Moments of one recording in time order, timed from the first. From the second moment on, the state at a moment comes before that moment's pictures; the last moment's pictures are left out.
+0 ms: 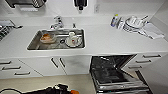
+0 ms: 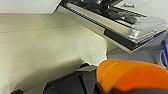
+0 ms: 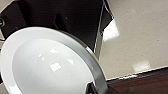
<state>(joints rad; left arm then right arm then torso) 0.62 2.42 -1.65 0.13 0.30 -0.22 -1.42 2.73 -2.38 -0.12 0.13 0.37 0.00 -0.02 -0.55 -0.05</state>
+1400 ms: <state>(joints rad) 0.36 2.90 -1.87 0.13 0.25 -0.29 -1.40 2.73 -2.36 -0.12 0.13 0.37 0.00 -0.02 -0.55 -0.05</state>
